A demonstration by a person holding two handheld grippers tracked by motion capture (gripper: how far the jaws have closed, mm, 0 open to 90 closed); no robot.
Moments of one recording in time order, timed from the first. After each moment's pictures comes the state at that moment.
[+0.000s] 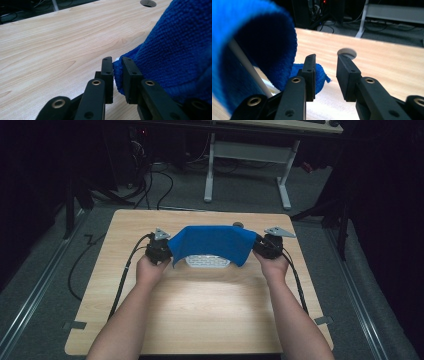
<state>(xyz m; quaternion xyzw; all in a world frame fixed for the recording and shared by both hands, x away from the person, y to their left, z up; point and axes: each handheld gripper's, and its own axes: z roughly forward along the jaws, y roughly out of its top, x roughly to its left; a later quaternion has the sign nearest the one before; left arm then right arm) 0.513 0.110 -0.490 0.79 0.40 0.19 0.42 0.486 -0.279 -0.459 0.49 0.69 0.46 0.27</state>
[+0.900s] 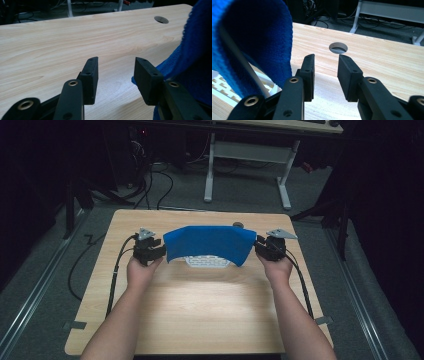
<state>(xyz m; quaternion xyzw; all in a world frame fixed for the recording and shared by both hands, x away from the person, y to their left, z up) 0.502 0.147 -0.482 0.74 0.46 0.20 0.45 0.480 -0.286 -0.462 0.50 0.70 0.43 0.28</state>
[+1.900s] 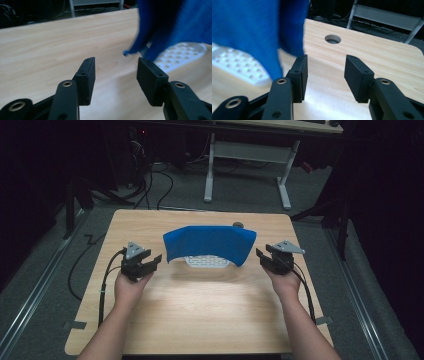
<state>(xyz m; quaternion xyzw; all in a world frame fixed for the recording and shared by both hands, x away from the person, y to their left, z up) 0.433 0.168 -0.482 0.74 0.43 0.23 0.46 0.429 -0.295 -0.462 0.48 0.71 0.41 0.32</state>
